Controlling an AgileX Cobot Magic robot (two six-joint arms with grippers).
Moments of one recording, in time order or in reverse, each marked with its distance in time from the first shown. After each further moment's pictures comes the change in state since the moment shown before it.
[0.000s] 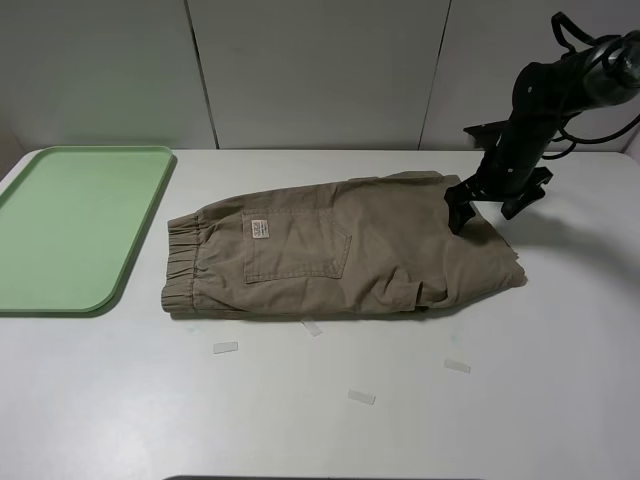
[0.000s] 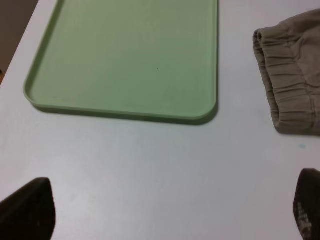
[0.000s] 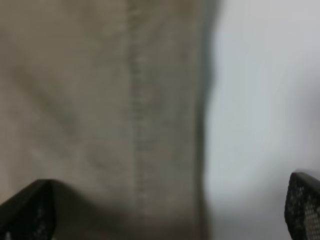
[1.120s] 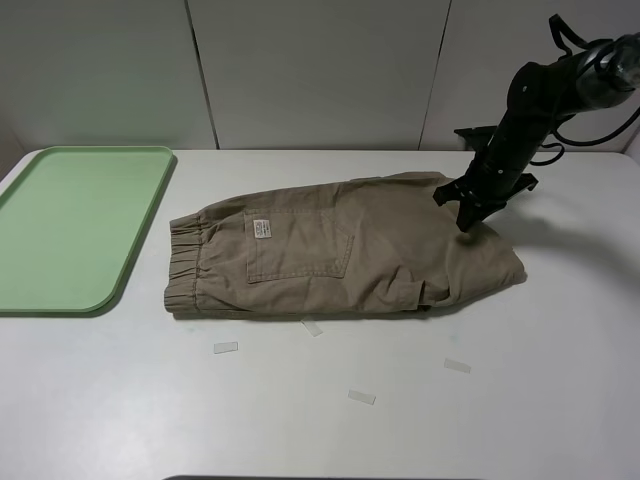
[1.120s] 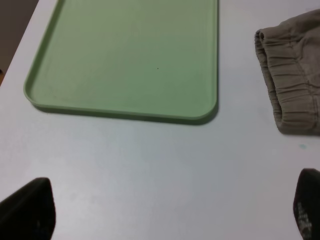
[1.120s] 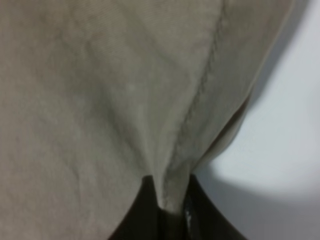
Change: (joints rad) left arm 0.000 0.000 0.000 0.000 0.000 0.000; right arm 0.001 0.027 -0.027 0.087 0.040 -0.052
